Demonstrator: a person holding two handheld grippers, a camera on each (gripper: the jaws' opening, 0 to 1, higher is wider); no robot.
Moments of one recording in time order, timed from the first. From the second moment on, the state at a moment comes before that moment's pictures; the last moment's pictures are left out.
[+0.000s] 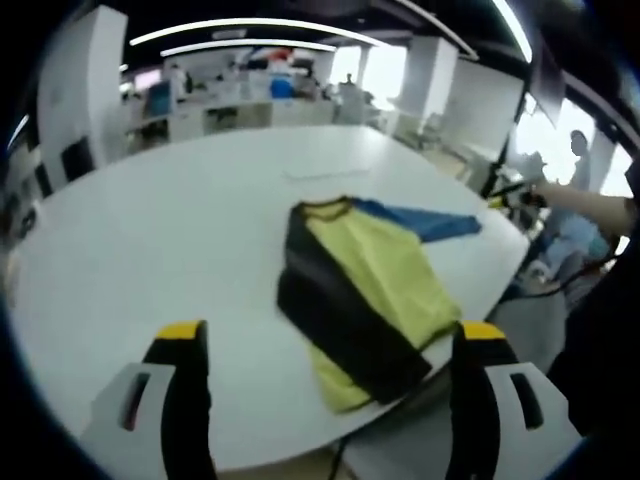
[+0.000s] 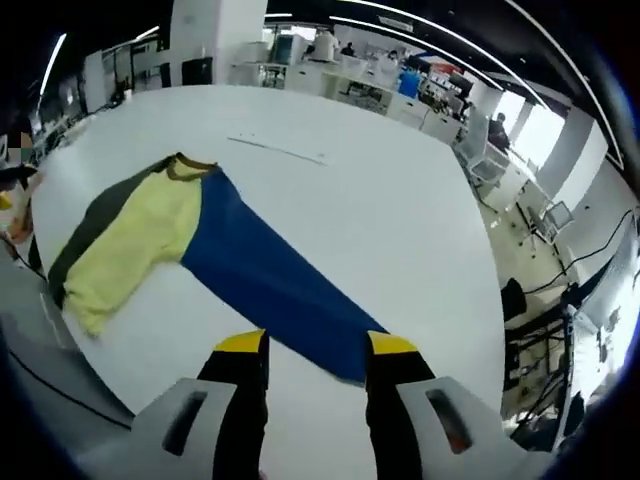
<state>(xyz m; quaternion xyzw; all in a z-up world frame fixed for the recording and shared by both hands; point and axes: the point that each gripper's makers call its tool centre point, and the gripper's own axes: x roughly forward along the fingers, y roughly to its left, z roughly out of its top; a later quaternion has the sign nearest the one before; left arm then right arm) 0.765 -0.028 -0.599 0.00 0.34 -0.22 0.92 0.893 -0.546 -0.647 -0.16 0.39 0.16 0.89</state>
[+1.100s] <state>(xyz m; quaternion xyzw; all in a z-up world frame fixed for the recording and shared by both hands) 0.741 -0.022 -0.600 -0.02 0.34 -0.21 0.92 0.817 -0.439 -0.576 0.01 0.25 0.24 0.94</state>
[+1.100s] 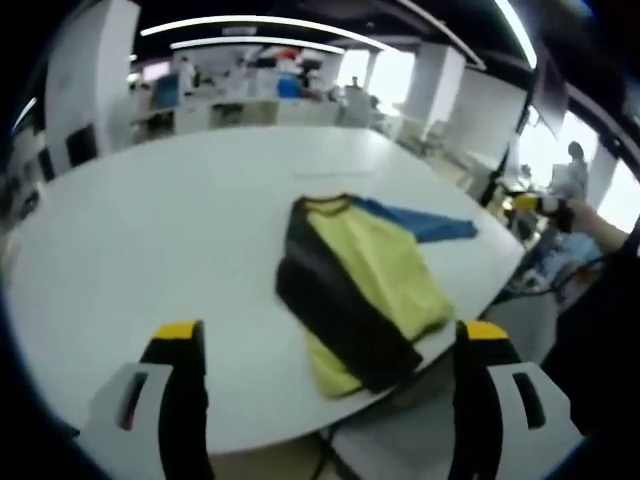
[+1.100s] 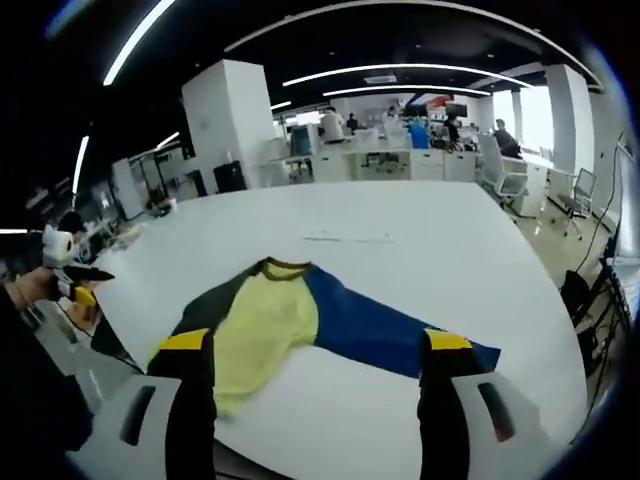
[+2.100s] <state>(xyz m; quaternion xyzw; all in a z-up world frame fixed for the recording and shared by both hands) 0.708 -0.020 -0.612 -0.03 0.36 -0.21 0.91 0.756 -0.441 -0.593 0.04 0.26 0.27 0.93</state>
